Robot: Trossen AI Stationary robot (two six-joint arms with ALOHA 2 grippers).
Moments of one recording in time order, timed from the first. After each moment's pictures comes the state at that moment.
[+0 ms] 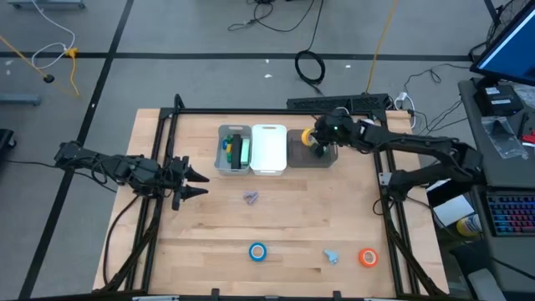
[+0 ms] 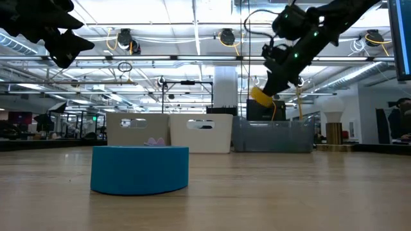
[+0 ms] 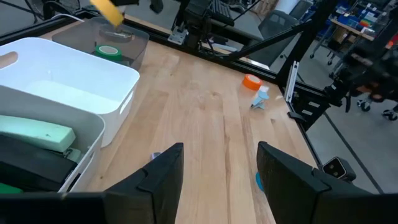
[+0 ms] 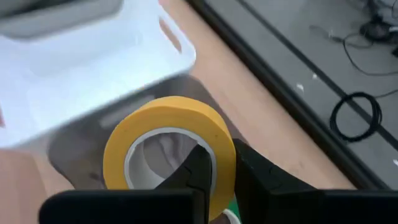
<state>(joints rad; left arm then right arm) -0.27 0.37 0.34 -0.24 -0.18 -0.40 -0.48 1.27 0.78 -0.21 0.16 0.01</state>
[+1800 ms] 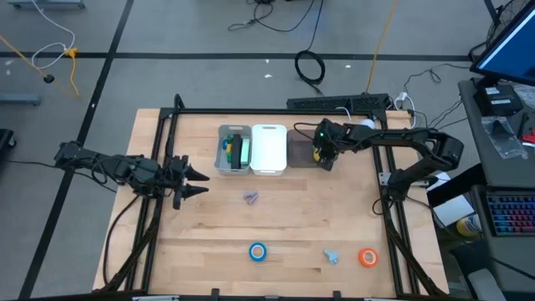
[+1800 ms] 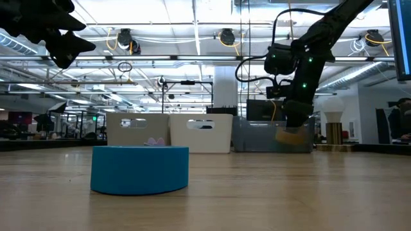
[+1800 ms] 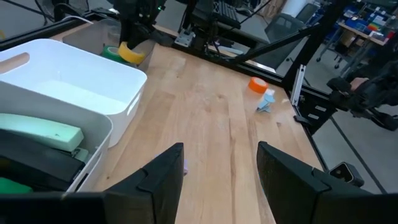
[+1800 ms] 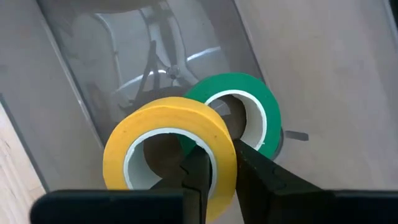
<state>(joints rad) -0.27 0.37 0.34 -0.24 -0.21 -0.41 -0.51 1.48 0.78 -0.47 0.13 -0.18</state>
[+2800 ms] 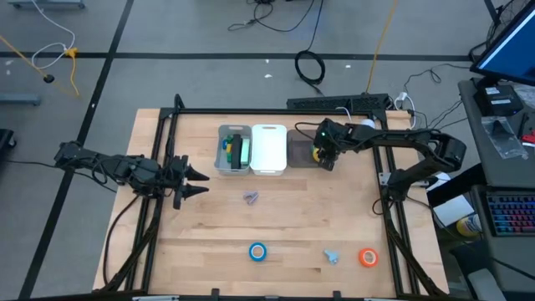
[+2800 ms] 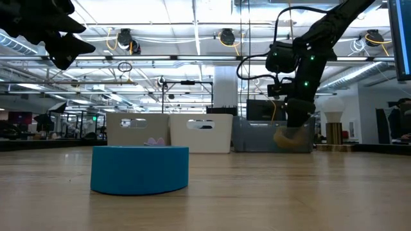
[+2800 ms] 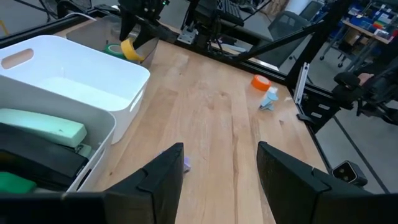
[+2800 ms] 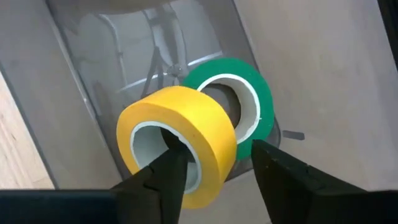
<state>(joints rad) -0.27 0.37 0.34 -0.26 -0.22 -0.42 -0.51 1.45 0.78 -0.48 0.13 -0.20</state>
